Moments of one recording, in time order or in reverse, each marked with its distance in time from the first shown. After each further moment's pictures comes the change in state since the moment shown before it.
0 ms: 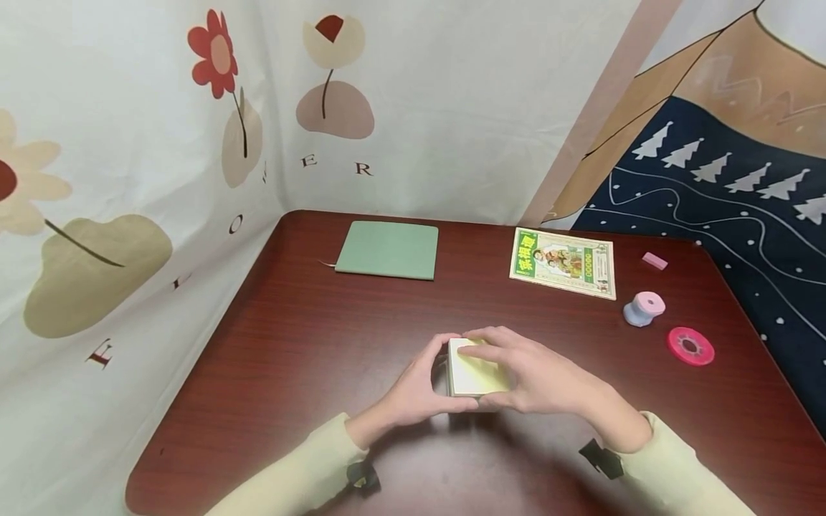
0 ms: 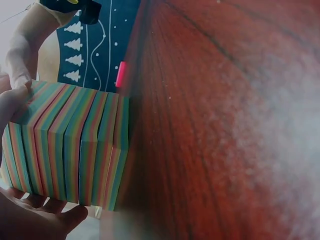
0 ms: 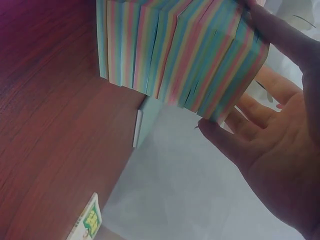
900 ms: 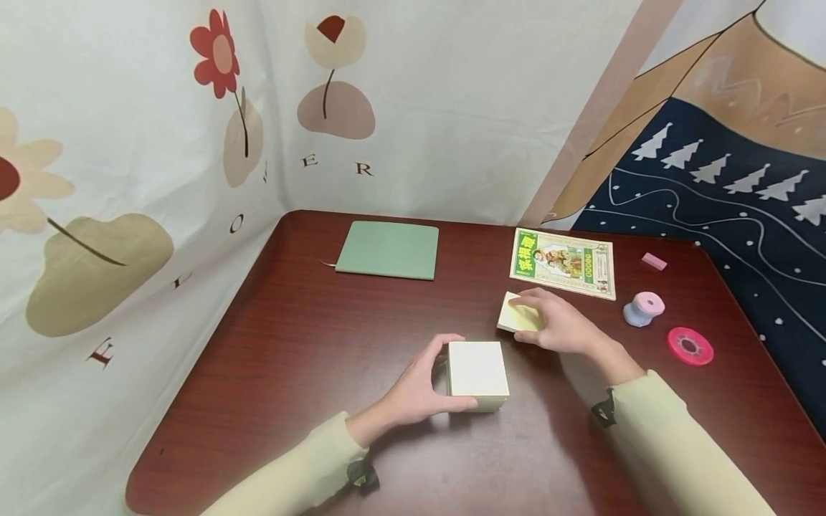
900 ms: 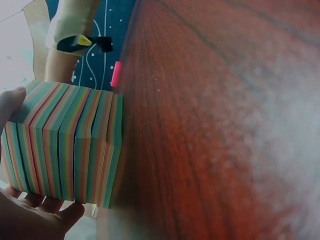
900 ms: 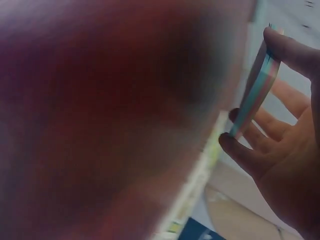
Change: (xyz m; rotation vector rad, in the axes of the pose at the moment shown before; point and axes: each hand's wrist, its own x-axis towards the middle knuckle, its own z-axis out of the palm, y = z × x) left_hand 0.000 -0.001 0.000 -0.012 -0.001 -0.015; right_hand -0.010 0.120 0.002 0.000 0.086 0.341
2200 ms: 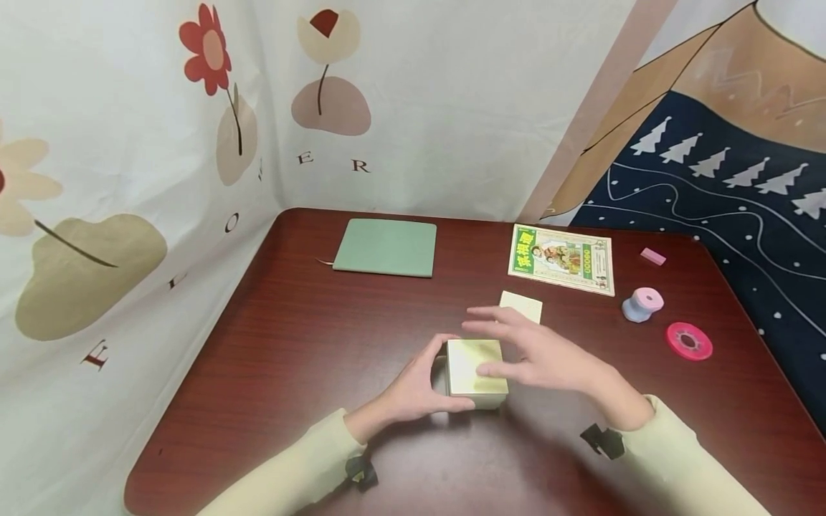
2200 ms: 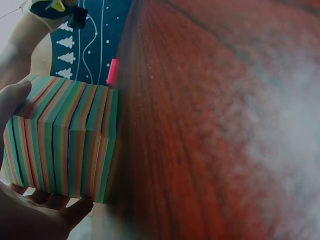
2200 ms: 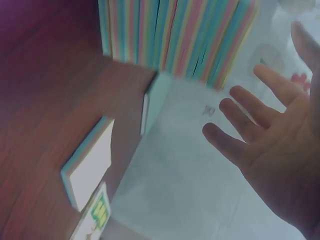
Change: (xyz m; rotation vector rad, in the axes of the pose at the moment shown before) left_hand 0.003 -0.007 -0.002 0.045 -0.048 -0.001; right_hand -0.020 -0.100 -0.014 0.131 -0.069 -0.246
